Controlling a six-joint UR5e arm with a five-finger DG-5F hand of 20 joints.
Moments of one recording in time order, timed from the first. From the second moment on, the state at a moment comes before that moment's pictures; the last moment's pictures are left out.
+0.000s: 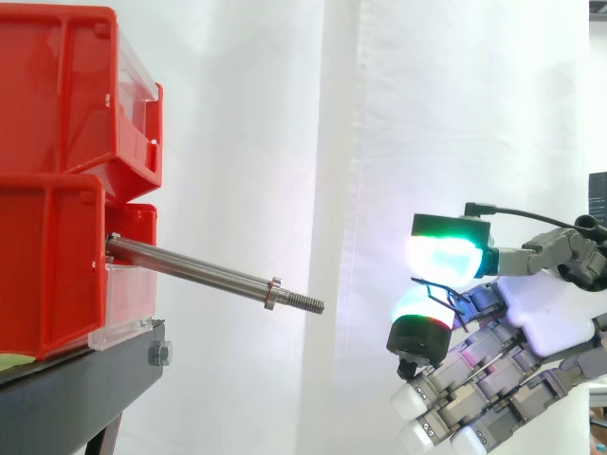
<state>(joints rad) -0.02 -2.24 -1.19 -3.20 -1.54 0.23</state>
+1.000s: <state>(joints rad) -0.02 -2.24 -1.19 -3.20 -1.53 0.23</state>
